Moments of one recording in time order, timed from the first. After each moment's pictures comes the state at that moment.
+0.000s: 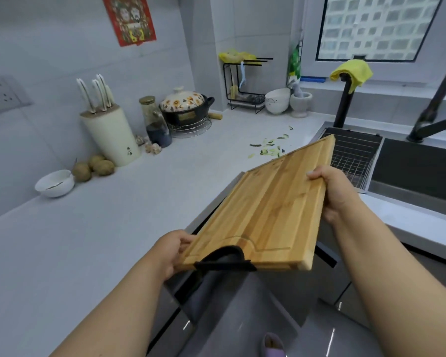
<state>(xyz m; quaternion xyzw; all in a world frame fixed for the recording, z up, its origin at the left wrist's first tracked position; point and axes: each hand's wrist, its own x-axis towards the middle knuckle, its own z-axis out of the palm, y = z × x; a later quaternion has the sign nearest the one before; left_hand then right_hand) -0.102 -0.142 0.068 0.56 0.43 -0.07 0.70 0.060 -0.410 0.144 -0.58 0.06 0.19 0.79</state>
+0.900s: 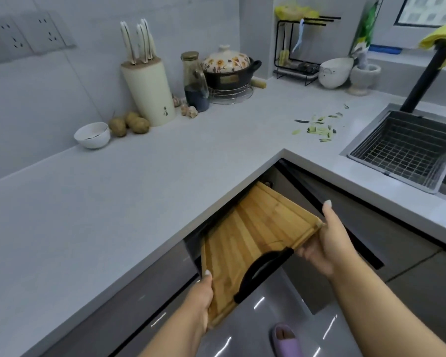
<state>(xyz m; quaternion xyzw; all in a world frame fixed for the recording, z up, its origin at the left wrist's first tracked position) -0.184 -0.184 -0.068 0.42 0.61 -0.05 0.67 -0.007 -0.351 0.036 -0.54 0.07 0.39 0.74</state>
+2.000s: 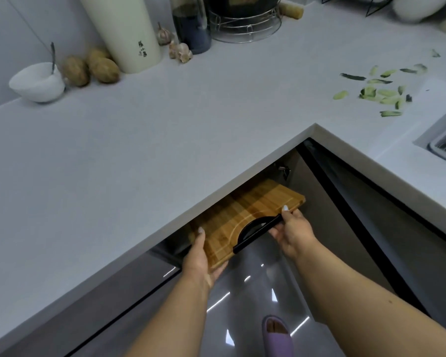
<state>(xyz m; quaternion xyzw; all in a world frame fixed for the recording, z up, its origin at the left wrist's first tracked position) -0.032 -0.121 -0.173 0.19 0.63 0.10 0.75 0.134 -0.226 -0.150 -0.52 0.19 0.41 0.72</state>
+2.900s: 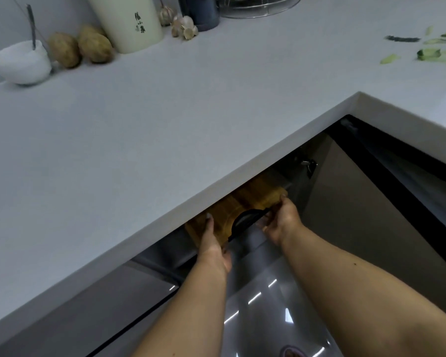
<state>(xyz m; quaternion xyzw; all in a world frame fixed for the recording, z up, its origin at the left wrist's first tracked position) 0.025 -0.084 -0.242 0.18 0.57 0.20 0.78 0.165 -0.136 -0.268 -0.46 0.26 0.47 0.71</state>
